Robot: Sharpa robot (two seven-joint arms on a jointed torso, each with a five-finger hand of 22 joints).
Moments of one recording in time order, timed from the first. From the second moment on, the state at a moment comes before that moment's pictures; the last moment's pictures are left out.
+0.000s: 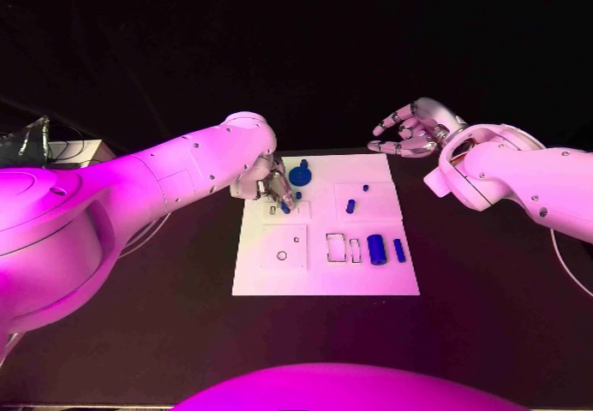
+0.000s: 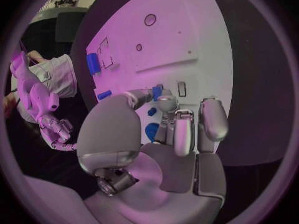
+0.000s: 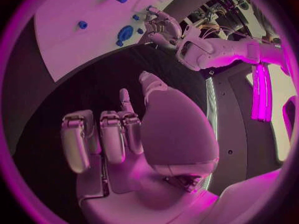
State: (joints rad) left arm 1.32 -0.29 -0.07 0.80 -1.01 0.53 -0.57; left_hand 1.13 -0.20 0.68 0.24 0.28 0.90 0.05 0.64 1.06 1.27 -0.03 1.11 0.80 1.47 -0.08 1.54 1.31 0.08 1.34 0.03 1.38 1.17; right arm 1.36 -0.77 -0.12 1.37 -0.93 -0.43 -0.03; right_hand 1.38 -0.20 0.17 0.28 0.31 0.95 0.16 0.14 0.39 1.47 0.08 1.57 1.31 1.47 0.01 1.57 1.31 0.01 1.46 0.11 1.57 1.31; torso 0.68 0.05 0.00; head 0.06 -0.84
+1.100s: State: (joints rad) left arm 1.32 -0.29 -0.07 0.80 -1.01 0.52 -0.57; left_hand 1.09 -0.20 0.69 0.13 0.28 0.92 0.03 0.60 1.07 1.27 -0.03 1.12 0.80 1.47 -0.08 1.54 1.31 0.08 1.34 0.03 1.38 1.18; right arm 1.36 -0.78 -0.12 1.37 -0.93 -0.43 -0.03; right_hand 1.38 -0.20 0.17 0.28 0.31 0.95 0.16 0.14 0.39 1.47 0.08 1.57 1.31 1.47 0.01 1.57 1.31 0.01 1.46 0.11 1.57 1.31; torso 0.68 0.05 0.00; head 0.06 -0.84
